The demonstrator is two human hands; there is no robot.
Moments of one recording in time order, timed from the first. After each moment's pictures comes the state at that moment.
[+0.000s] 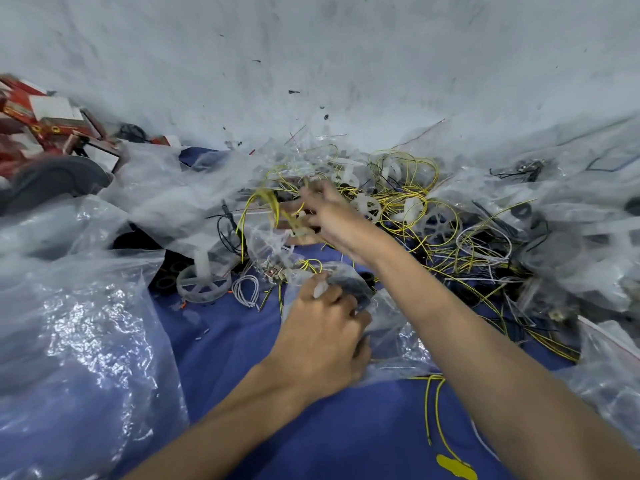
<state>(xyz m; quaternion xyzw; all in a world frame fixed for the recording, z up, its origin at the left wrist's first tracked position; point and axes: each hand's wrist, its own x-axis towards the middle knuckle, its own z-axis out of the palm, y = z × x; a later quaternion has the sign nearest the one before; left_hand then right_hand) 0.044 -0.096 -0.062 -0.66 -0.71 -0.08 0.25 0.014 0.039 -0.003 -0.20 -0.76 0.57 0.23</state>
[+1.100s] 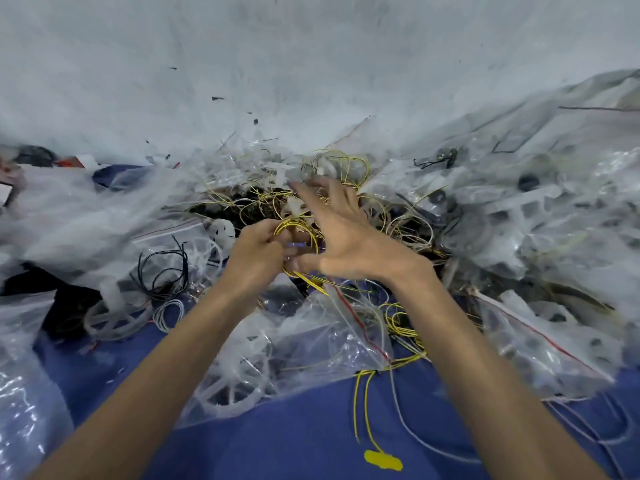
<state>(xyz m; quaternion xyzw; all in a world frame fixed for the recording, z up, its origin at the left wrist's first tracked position) 0.025 -0.019 -0.016 -0.40 -0.63 -0.61 -0.26 0.136 0.064 0.011 -0.23 -0.95 0.11 0.19</state>
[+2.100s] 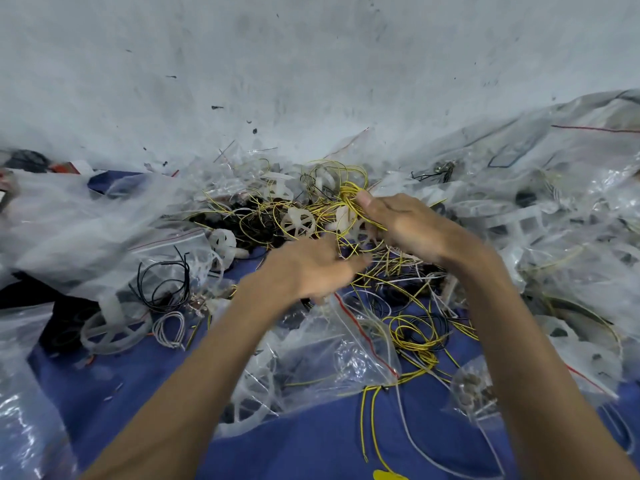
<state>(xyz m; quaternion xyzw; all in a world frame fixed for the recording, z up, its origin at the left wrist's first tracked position) 0.051 0.007 0.009 -0.58 -0.78 -0.16 -0.16 0.182 0.083 0.046 -0.33 -0.88 0.26 0.21</state>
